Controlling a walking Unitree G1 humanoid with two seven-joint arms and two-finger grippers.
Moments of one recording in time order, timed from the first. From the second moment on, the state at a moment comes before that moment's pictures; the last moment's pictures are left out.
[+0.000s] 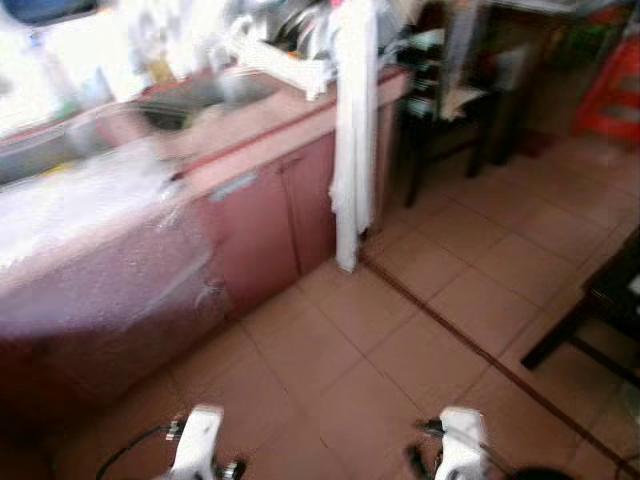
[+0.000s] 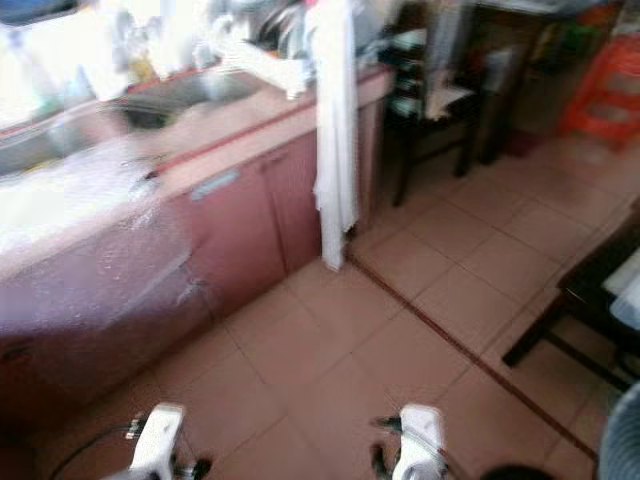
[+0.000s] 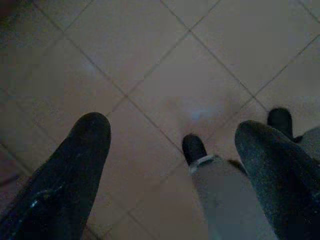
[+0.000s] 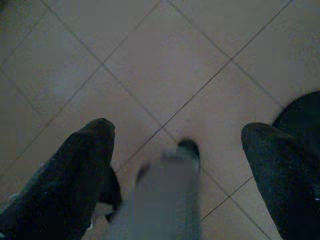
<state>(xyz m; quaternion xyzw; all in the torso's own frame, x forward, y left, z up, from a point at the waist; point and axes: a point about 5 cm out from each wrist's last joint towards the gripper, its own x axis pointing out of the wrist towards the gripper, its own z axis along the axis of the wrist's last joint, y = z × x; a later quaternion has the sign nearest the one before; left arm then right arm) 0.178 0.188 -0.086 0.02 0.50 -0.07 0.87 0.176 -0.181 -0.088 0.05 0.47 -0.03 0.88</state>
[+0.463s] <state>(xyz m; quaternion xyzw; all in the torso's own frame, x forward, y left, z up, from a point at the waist) 0.169 0.191 -0.090 0.02 0.51 -0.07 0.86 0.171 -0.174 -0.091 0.05 0.47 -0.02 0.88</state>
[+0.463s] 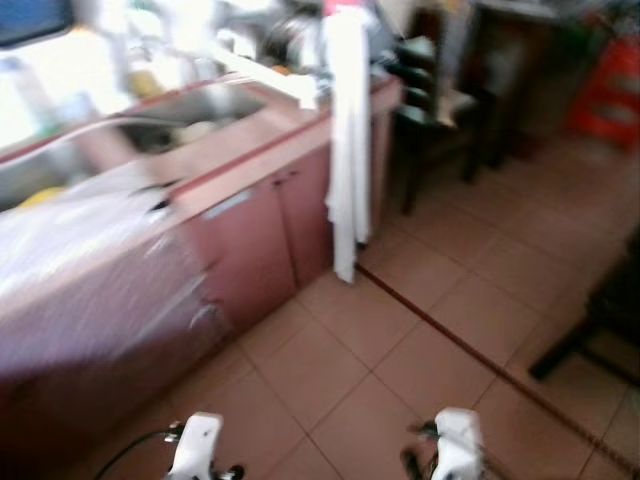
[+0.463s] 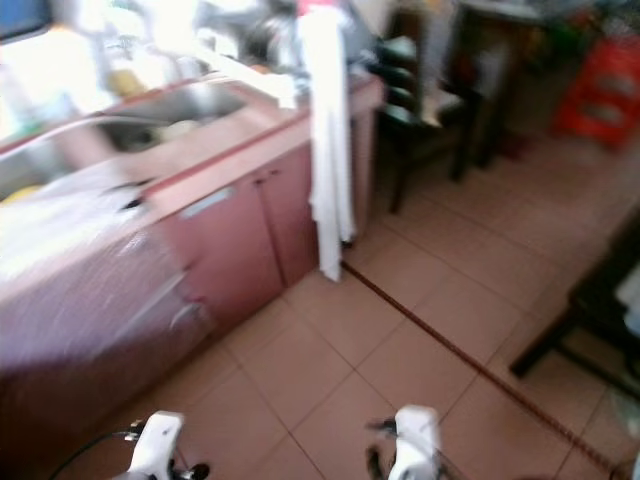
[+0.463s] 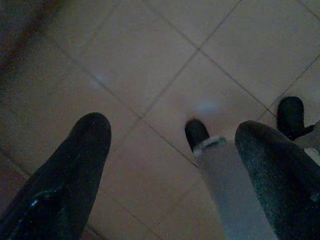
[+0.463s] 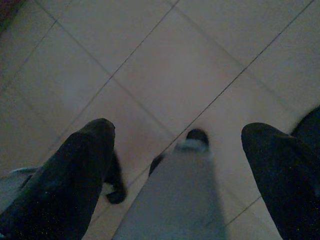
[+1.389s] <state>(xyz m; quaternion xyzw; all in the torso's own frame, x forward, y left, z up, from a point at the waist) 0.176 0.183 -0.087 0.02 0.49 -0.09 0.87 0.177 -0.180 -0.088 0.03 0.46 -0.02 0.89</state>
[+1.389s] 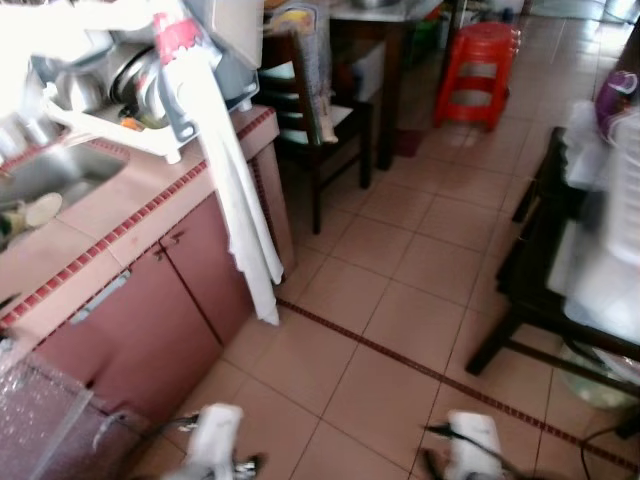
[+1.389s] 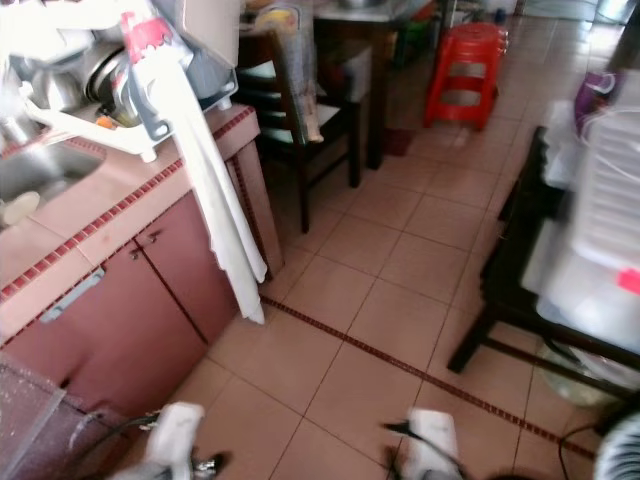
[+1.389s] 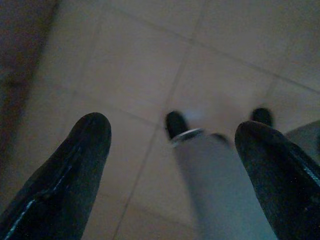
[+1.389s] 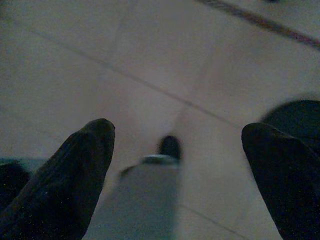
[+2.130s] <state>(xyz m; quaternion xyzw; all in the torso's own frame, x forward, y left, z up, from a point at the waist) 0.180 0.178 -0.086 0.02 0.49 -0.08 0.87 0.174 -0.182 -0.089 0.02 0.47 -0.02 0.88</state>
